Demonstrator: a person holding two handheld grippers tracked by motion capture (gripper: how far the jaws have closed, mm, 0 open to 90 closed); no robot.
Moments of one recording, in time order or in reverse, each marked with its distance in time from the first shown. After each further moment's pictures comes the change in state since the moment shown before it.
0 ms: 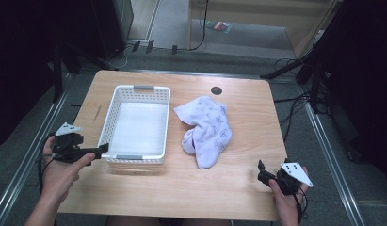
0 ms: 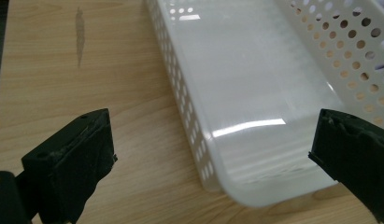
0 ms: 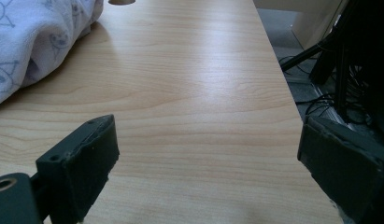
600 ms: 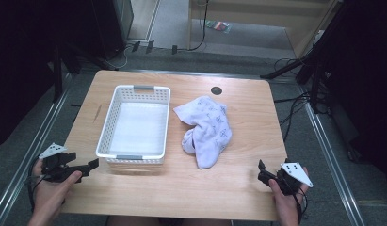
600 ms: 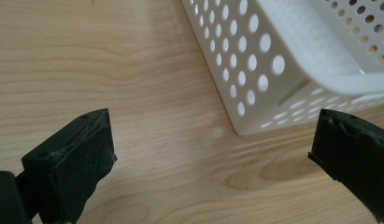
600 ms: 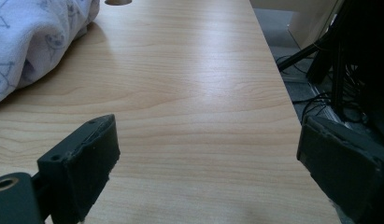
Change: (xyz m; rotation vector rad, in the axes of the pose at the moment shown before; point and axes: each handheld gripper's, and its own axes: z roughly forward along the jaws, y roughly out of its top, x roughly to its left) left arm 0.031 -0.064 0.007 -0.056 -0.063 -0.061; right arm 0.000 0.000 0.000 -0.001 -0.012 0.003
